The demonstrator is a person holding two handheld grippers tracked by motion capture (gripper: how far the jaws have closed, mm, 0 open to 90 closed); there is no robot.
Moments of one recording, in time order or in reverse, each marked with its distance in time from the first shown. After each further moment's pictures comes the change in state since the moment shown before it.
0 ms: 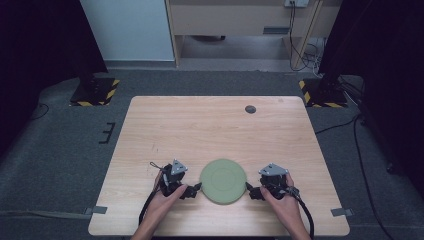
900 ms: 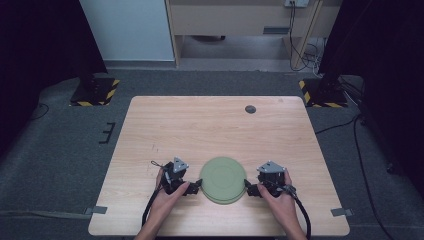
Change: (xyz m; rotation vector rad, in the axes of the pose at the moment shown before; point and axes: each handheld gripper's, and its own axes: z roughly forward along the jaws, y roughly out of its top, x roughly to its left) left arm 0.002 0.004 0.010 -0.018 0.060 -0.015; right arm 0.000 0.005 0.009 -0.005 -0.043 0.030
